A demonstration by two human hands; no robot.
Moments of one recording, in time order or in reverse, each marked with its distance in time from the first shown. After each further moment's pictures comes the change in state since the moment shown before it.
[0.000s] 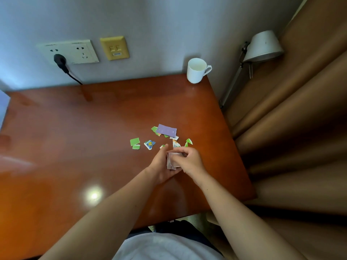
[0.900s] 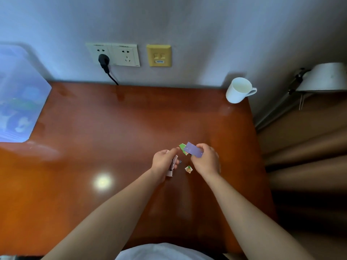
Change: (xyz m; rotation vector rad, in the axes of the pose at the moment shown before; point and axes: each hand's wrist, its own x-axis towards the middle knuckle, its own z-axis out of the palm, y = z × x) left_hand 0.003 0.084 -0.039 0.225 0.323 0.347; right_hand 0.088 -0.041 0.036 -0.645 0.110 -0.092
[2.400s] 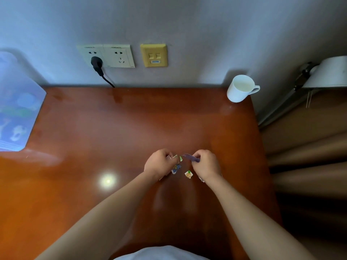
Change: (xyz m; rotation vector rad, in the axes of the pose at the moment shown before) left_hand 0.029 0.006 -0.013 0.945 0.042 0.272; right_hand 0.023 0.006 0.003 -0.164 -0.089 -0.130
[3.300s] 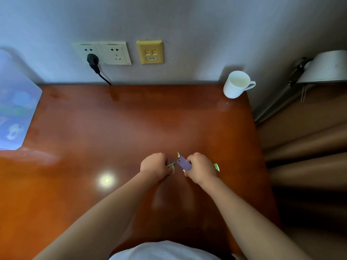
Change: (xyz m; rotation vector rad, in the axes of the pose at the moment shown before) left_hand -0.003 -0.017 0.008 0.466 -0.027 0.094; right_hand -0.018 0.003 0.009 -0.264 -0.180 -0.162
